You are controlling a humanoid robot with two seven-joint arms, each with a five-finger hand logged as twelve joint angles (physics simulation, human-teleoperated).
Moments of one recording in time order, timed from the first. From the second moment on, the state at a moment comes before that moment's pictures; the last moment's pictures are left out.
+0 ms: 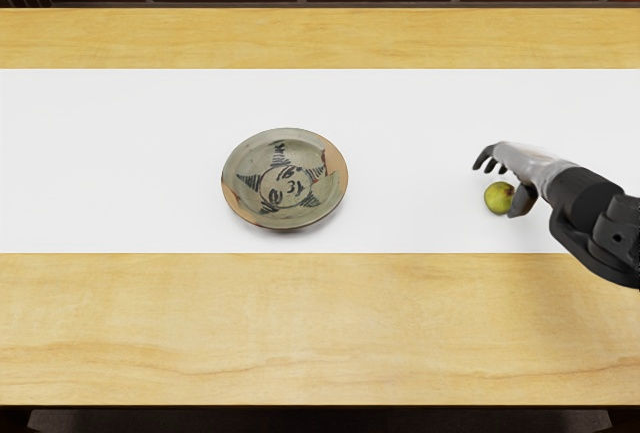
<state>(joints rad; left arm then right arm) -0.09 0.00 0.00 -0.13 -0.17 -0.07 0.14 0.74 -0.70 0.46 1.52 -1.48 0.03 -0.61</state>
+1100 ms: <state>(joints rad) -0.09 0.00 0.00 -0.13 -0.17 -0.07 0.14 0.71 -0.66 0.45 1.48 -1.53 0.01 -0.61</state>
